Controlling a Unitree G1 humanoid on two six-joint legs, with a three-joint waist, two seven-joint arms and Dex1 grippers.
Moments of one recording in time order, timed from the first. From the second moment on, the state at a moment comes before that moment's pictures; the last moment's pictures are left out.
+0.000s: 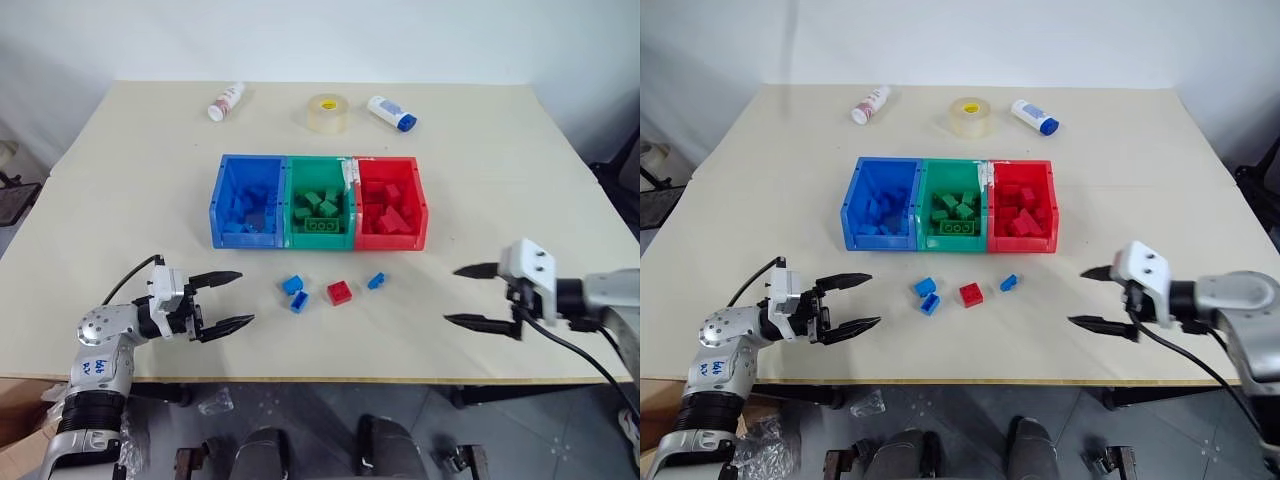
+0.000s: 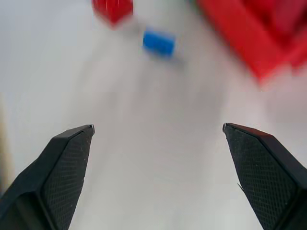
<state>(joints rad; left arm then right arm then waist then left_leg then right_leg) -0.27 0.57 0.17 0.36 -0.45 -0.14 -1.31 -0.13 -1.01 -0.19 -0.15 0.37 0.38 1.24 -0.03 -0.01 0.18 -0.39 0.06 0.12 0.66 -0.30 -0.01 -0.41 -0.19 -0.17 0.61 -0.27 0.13</state>
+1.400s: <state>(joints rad) -0.14 0.55 0.19 0.17 -0.47 -0.11 -1.23 -0.63 -0.58 0.23 0.22 0.14 0.20 1.12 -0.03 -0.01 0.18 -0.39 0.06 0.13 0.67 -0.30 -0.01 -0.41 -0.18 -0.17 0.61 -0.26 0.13</state>
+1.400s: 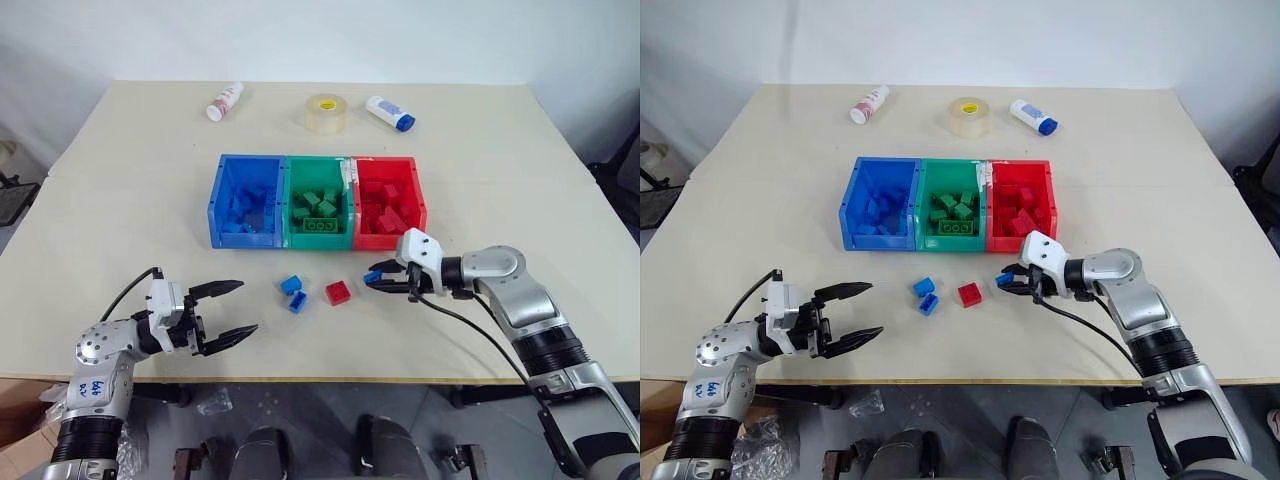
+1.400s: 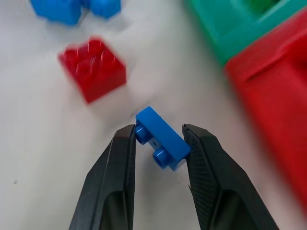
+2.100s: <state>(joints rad) -0.15 0.55 0.19 0.18 -0.47 -0.12 -1.23 -1.25 0.01 0.15 0.93 0.07 -0.23 0.66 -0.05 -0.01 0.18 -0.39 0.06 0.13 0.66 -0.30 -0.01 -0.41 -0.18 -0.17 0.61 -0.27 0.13</state>
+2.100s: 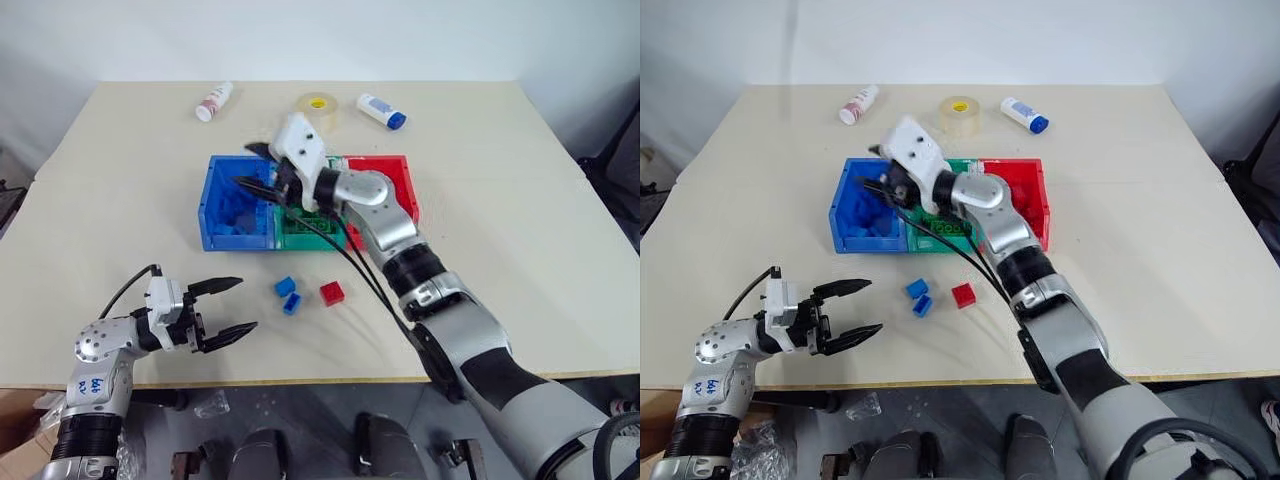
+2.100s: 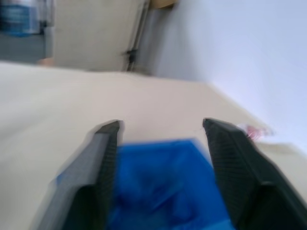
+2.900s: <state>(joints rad) -0.21 0.55 0.18 0.26 -0.46 -0.16 -1.23 -0.55 -0.69 0.13 0.14 0.24 0.25 1.29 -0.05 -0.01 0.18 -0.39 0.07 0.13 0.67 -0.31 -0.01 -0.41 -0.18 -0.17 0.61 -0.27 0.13</state>
